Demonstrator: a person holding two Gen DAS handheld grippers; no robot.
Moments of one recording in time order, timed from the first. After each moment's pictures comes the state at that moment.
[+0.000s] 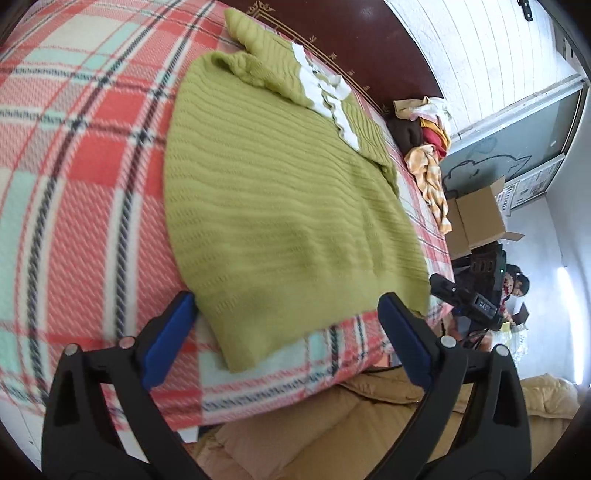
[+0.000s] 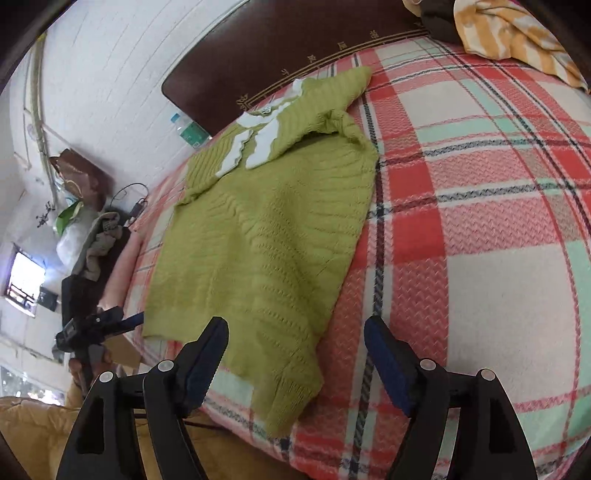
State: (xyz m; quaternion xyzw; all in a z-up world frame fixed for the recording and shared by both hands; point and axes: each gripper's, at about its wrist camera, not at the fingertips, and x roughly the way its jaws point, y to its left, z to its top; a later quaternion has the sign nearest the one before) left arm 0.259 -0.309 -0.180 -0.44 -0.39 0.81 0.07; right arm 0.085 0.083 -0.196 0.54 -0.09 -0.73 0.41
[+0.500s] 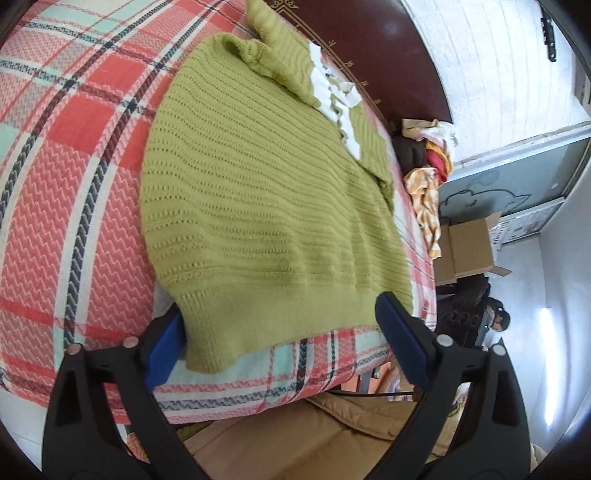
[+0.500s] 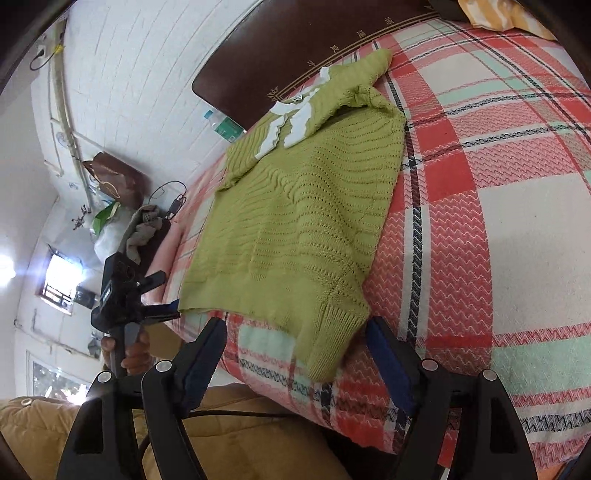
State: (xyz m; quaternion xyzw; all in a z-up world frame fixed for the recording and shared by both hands) left arm 0.245 -0.300 -0.186 -0.44 -0.44 0.78 0.03; right arm 0.118 0.087 -0.202 0.53 -0.14 -0.70 0.45
